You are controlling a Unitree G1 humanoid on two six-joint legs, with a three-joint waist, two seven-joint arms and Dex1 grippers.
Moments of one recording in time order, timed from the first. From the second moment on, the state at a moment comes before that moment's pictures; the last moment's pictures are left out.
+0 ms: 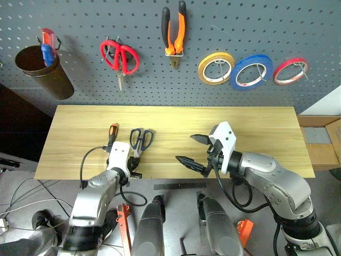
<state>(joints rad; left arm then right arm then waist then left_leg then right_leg) -0.09 0.37 0.05 -0.23 -0.21 0.71 -0.24 -0.35 -0.40 0.19 -0.58 0.49 0.86 0.51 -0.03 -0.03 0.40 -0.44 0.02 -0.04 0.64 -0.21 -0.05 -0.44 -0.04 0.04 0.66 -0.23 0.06</state>
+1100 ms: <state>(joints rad) -0.16 0.33 0.14 -0.58 -0.02 0.29 -0.15 -0.63 -0.31 0.00 -0.49 0.60 0.75 0.47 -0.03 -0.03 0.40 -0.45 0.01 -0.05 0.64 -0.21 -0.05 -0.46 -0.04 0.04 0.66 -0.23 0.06</state>
